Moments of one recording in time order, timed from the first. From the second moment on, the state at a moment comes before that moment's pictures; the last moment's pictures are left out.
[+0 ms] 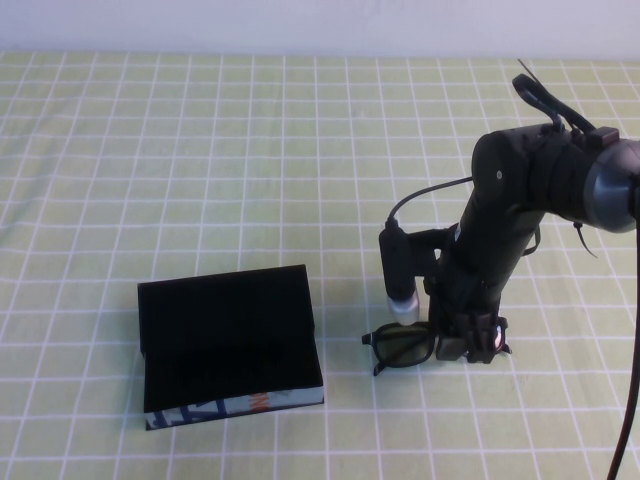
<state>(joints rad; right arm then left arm) 0.47 1.96 -1.40 0.19 1.03 -1.26 -0.15 -0.01 0.03 0.02 0.39 -0.02</state>
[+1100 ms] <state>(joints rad) 0.57 1.91 -1.51 0.17 1.20 -1.13 -0.15 -0.01 0.03 0.02 0.39 -0.02</state>
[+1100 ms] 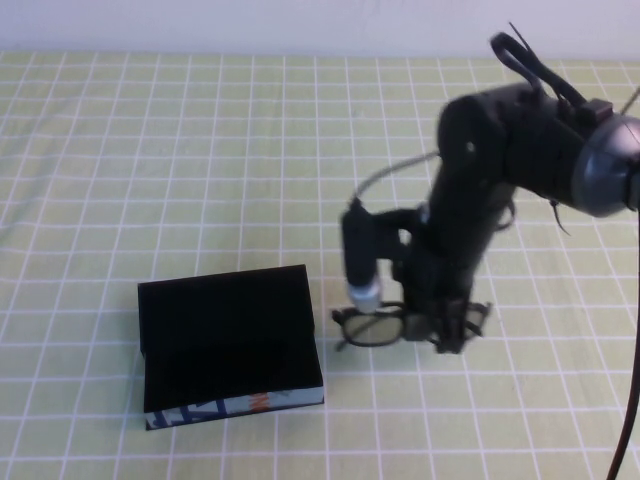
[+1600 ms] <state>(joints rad) 0.91 2.07 -1.88 0.13 1.22 -0.99 -0.15 -0.01 0.03 0.02 0.39 -0.02</state>
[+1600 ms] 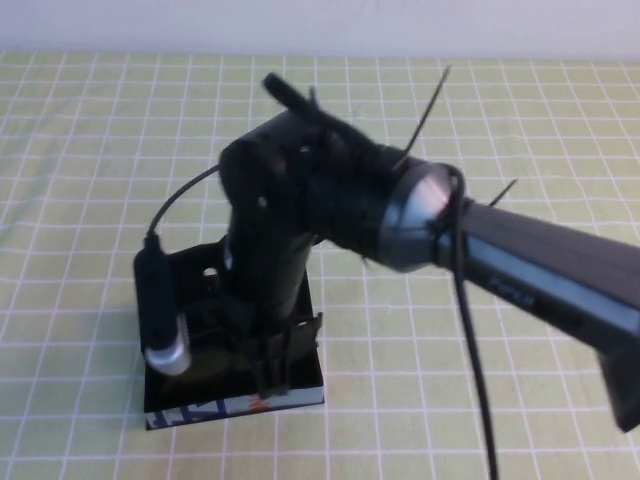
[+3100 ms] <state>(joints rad) 0.93 2.24 -1.97 0.10 1.22 -0.91 -0.15 -0.01 0.03 0.02 0.39 -0.02</state>
